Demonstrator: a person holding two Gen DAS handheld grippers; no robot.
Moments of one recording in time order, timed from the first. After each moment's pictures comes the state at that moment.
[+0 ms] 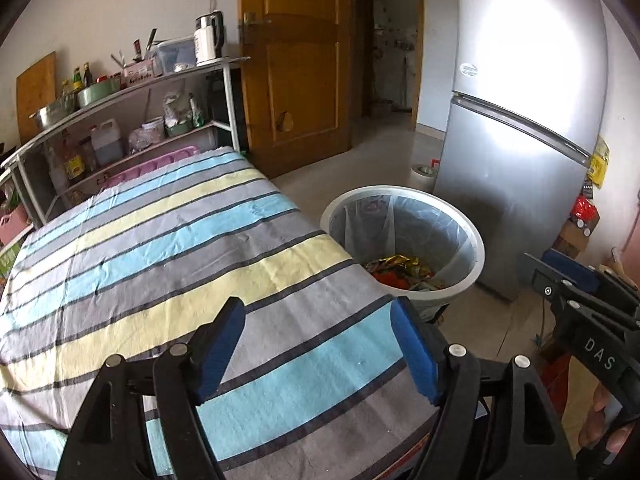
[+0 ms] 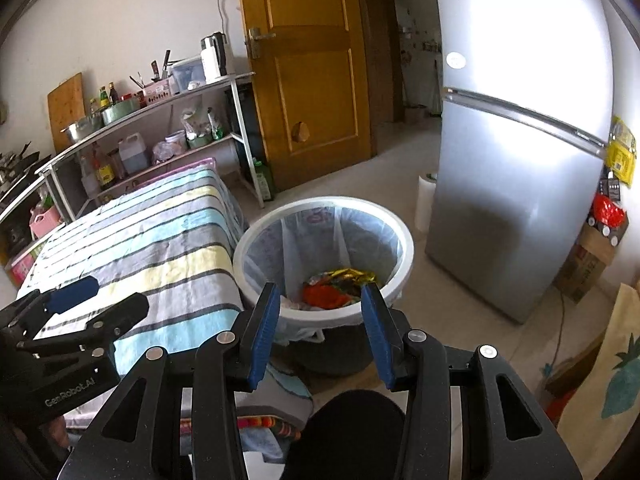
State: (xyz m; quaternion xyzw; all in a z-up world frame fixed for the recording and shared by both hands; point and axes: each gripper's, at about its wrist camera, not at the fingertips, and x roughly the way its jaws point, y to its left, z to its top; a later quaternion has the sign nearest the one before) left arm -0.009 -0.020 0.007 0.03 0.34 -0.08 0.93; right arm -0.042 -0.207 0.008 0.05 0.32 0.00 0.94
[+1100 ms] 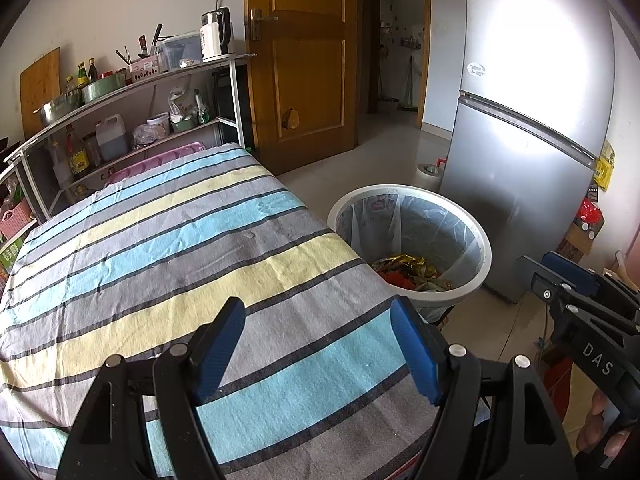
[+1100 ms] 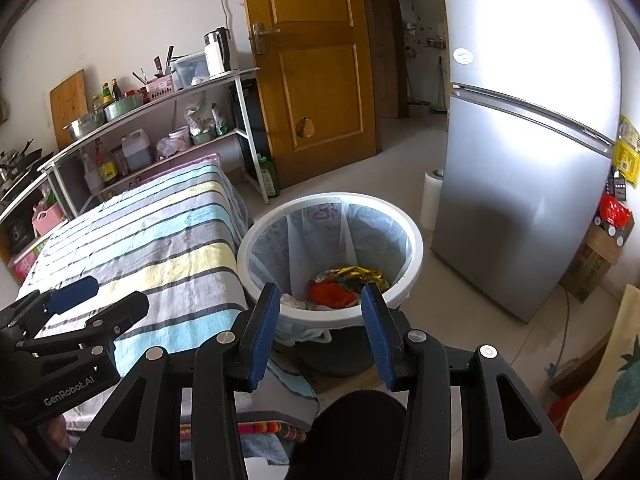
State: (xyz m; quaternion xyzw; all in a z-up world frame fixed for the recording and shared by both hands) left arm -0.007 -0.020 0.005 0.03 0.35 -0.08 0.93; right arm -0.038 -0.208 0.004 0.05 0.33 0.01 0.94
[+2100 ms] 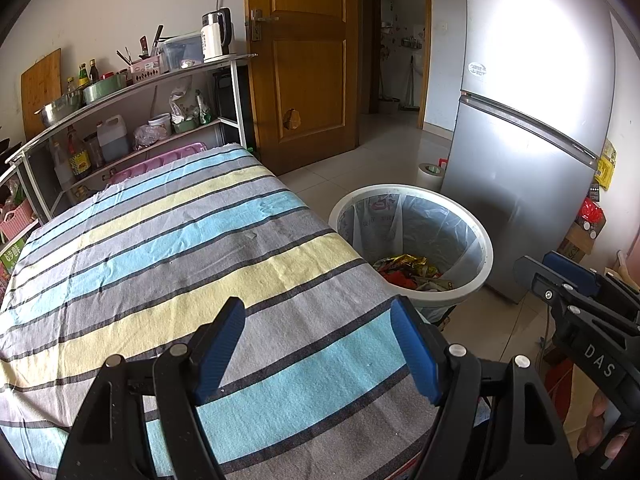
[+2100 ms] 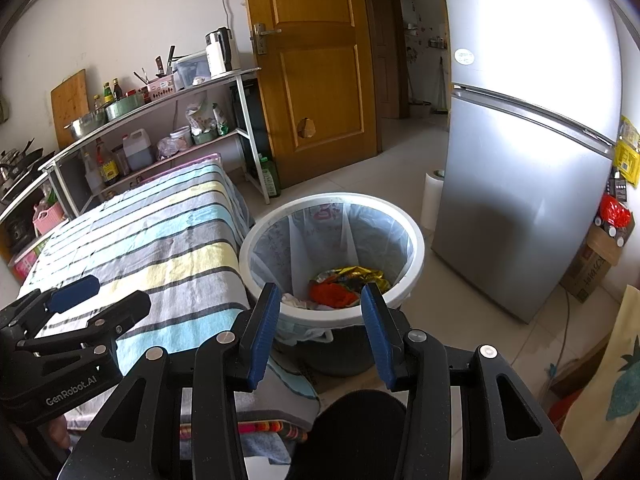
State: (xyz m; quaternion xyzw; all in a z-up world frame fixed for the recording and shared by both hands) left arm -0.008 -0.020 0.006 0.03 0.35 -0.07 0.93; right arm -0.038 -0.207 0.004 0.05 0.32 0.01 0.94
